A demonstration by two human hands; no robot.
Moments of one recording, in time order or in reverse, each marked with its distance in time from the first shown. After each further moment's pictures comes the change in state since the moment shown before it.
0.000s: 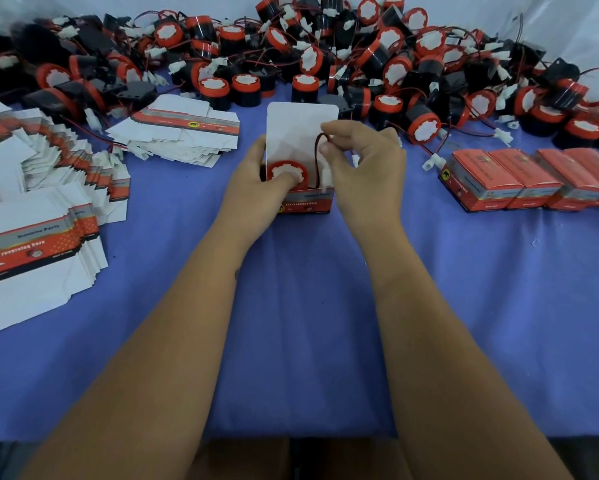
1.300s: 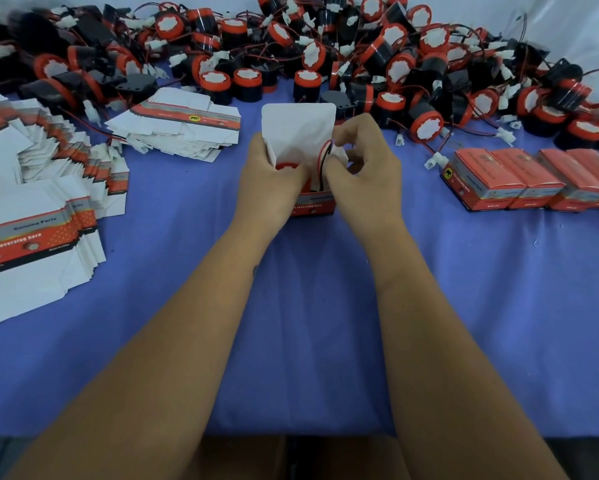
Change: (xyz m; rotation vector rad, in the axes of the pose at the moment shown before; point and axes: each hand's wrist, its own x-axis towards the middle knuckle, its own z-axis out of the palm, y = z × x) left_hand -0.001 0.010 0.020 -0.101 0.152 -0.019; right_hand -0.007 0.011 0.001 0.058 -0.113 -0.084
